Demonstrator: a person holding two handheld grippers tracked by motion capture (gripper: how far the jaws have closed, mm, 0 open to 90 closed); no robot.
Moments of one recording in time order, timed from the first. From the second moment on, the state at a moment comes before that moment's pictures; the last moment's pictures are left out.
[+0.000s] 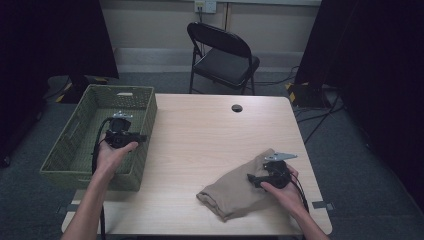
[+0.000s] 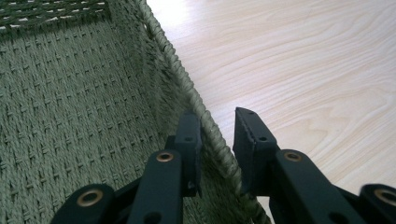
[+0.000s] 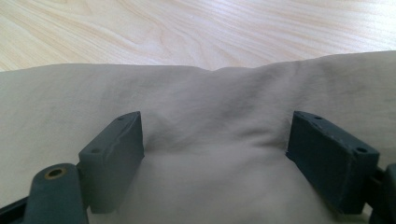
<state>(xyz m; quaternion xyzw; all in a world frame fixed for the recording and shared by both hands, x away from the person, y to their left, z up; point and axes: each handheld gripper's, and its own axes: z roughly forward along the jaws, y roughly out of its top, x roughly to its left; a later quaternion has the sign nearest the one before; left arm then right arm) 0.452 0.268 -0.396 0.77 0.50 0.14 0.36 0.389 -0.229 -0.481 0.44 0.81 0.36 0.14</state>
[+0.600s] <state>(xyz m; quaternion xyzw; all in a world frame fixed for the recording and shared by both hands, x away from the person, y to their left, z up) 0.446 0.243 -0.395 0.80 0.47 0.12 0.35 0.390 -0.229 -0.481 0.44 0.81 0.36 0.13</state>
